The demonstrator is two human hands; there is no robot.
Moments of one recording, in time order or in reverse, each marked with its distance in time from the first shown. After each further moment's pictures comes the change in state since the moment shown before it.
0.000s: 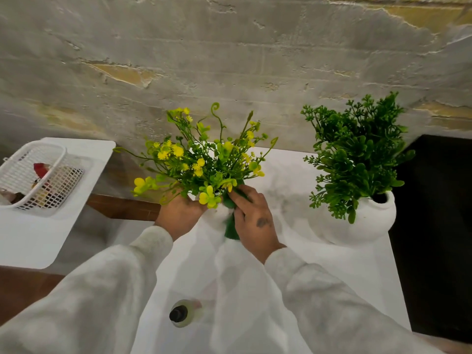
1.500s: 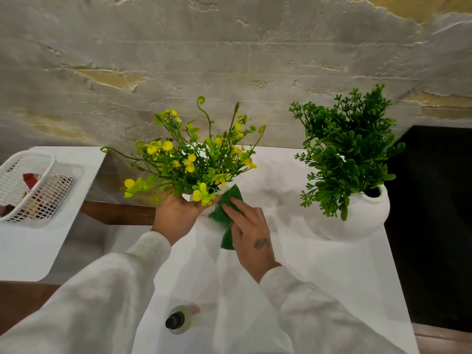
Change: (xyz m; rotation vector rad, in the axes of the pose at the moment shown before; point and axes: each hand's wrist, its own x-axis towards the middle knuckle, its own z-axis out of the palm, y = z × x) left_hand 0.012 0.006 -0.011 -0.049 0.004 -0.019; right_hand -0.033 0.004 0.004 0.011 0.113 -0.040
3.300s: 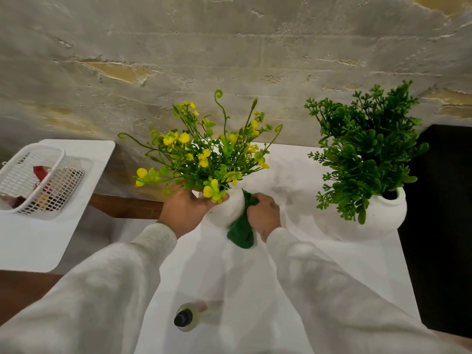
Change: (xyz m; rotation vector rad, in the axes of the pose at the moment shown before) left_hand -0.002 0.000 0.002 -0.947 -0.408 -0.972; right_hand 0.061 0.019 0.011 0.137 -0.342 0.911
